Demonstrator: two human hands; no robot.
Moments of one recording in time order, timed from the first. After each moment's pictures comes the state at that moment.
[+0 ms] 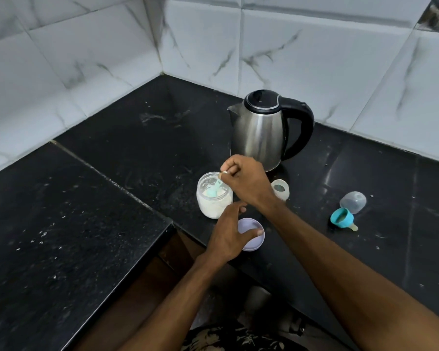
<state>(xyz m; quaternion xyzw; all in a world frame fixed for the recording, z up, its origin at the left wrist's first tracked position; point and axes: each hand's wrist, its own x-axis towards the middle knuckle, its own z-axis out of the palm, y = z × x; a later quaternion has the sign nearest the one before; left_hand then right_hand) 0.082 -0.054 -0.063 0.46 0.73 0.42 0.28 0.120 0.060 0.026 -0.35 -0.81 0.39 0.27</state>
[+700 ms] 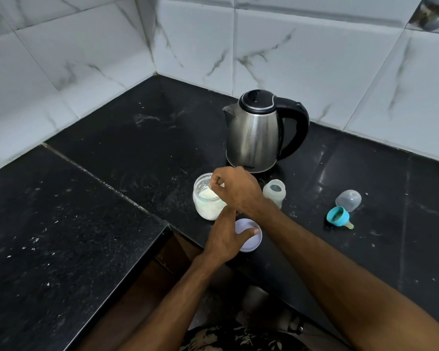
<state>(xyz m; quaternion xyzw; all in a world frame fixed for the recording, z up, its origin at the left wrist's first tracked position) 0.083 -0.051 -0.055 0.45 0.74 0.38 0.32 0.107 0.053 0.022 -0.33 -0.90 0.25 0.12</state>
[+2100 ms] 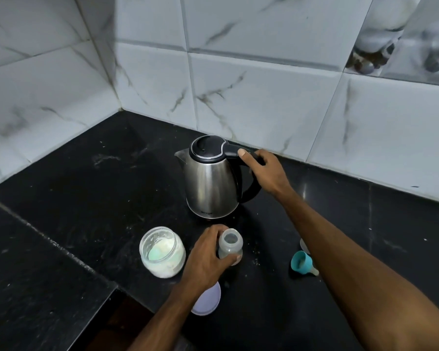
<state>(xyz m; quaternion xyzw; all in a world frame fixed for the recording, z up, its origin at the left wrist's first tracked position) 0.096 0.033 -0.048 0.50 0.70 0.43 0.27 0.190 0.245 0.045 -0.43 -0.71 0.45 0.34</state>
